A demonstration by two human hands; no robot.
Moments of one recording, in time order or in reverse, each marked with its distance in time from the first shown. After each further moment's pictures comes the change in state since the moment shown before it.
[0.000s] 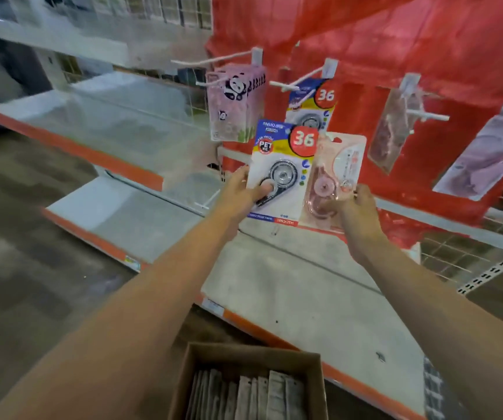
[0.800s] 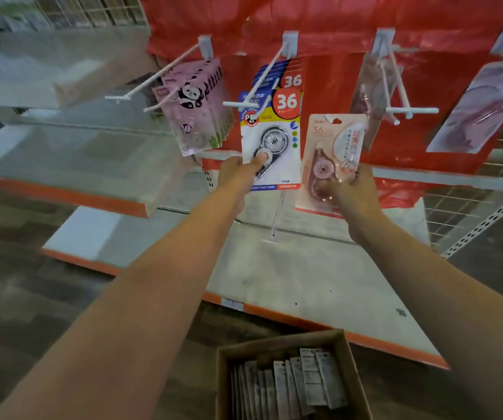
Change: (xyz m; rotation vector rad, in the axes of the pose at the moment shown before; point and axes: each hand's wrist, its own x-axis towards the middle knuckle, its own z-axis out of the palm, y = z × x) left_hand 0.095 0.021 0.033 0.189 0.020 -0.259; right_hand 0.040 -0.014 0.001 -0.004 0.189 0.092
